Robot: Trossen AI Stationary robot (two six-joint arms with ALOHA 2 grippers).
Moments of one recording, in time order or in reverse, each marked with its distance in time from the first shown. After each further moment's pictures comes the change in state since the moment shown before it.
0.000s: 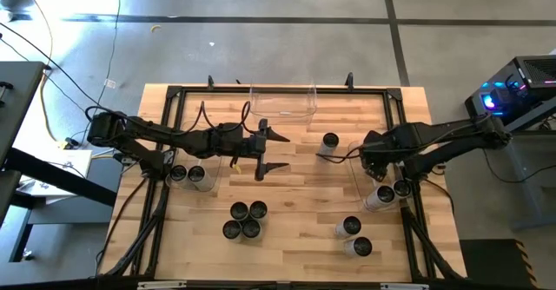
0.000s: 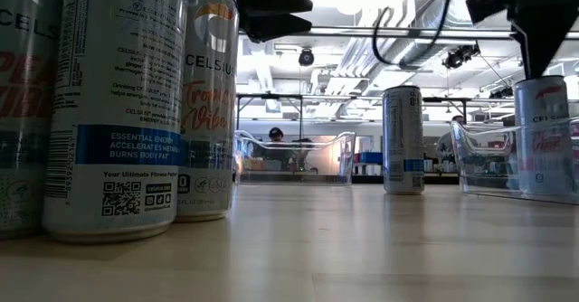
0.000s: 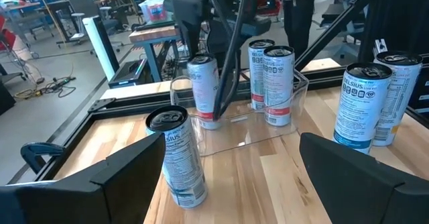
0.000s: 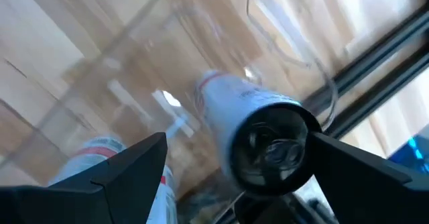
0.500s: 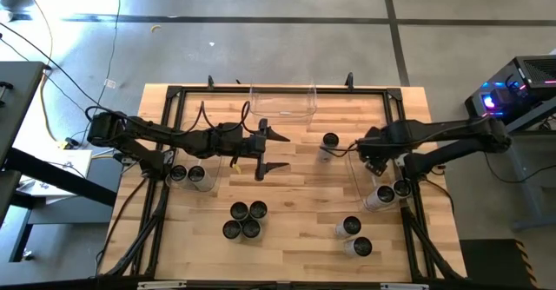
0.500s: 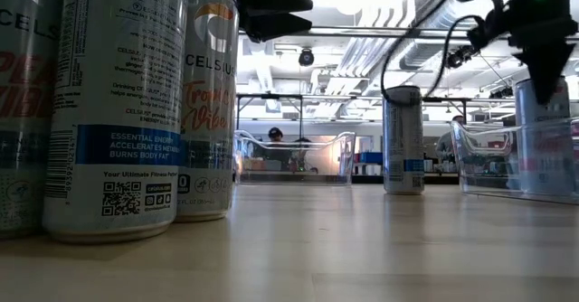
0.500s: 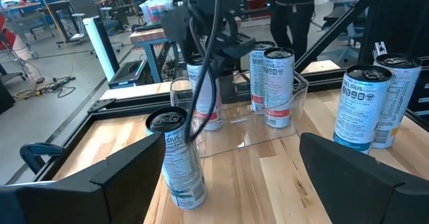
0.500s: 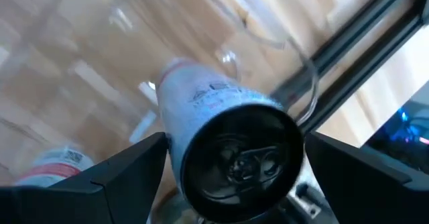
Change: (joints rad) left arm 0.000 0.000 0.000 0.004 0.000 -0.007; right arm -0.127 0.000 -0.110 -0.006 -0.006 -0.023
